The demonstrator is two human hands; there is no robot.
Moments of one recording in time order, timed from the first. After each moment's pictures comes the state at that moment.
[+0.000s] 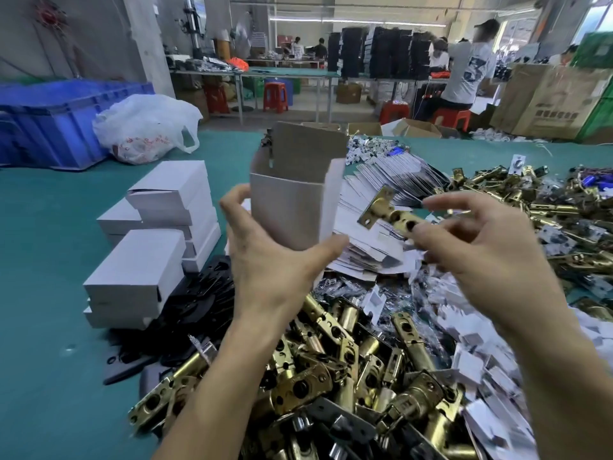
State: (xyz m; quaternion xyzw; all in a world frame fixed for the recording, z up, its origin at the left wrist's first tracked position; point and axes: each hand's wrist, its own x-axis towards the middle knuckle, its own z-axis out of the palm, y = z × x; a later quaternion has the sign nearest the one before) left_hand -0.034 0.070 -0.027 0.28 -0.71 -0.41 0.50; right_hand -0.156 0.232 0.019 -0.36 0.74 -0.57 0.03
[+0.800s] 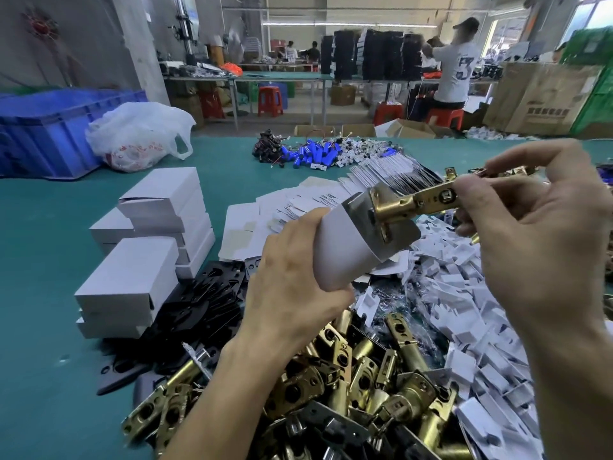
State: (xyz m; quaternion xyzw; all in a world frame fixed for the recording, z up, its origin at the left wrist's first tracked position) left_hand -0.037 0.085 -0.036 0.20 -0.88 -0.25 0.36; right_hand -0.157 0.241 0.033 -0.36 0.66 -0.63 -0.21
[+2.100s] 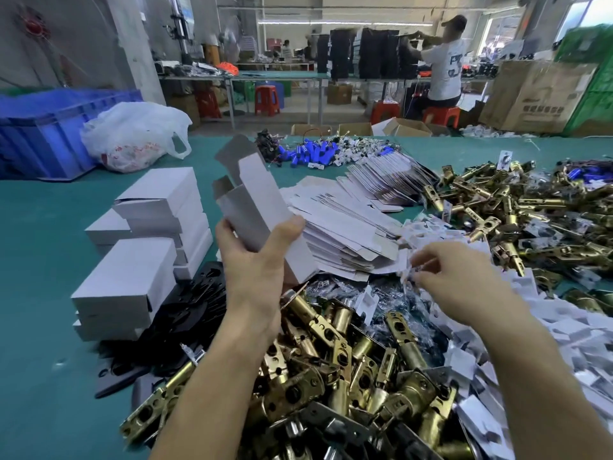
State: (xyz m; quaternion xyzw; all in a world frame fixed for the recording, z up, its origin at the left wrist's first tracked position) left_hand -0.045 0.063 -0.032 0.23 -0.50 -0.69 0.47; right_hand -0.194 0.228 -0.020 -0.28 0.92 -0.25 0.07
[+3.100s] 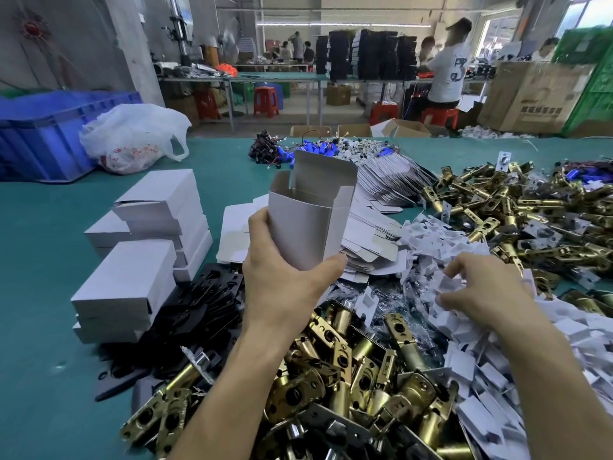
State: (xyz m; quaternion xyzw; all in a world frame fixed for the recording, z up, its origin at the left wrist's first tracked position) left_hand -0.040 0.082 -0.037 0.26 -0.71 -0.48 0.44; right_hand -0.220 0.247 -0.036 -0.21 0.96 -0.18 0.06
